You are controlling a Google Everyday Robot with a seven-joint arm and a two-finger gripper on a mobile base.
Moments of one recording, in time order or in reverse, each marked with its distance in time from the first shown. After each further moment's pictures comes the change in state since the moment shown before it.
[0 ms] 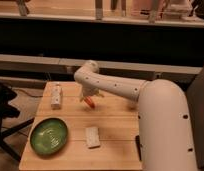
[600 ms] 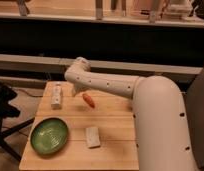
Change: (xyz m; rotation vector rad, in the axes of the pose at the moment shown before) arm -0.010 0.005 0.015 0.027 -0.052 0.028
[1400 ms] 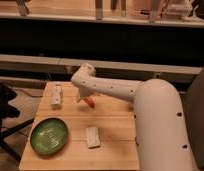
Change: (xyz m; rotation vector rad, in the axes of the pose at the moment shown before) arm -0.003 0.008 0.001 0.010 -0.022 -0.034
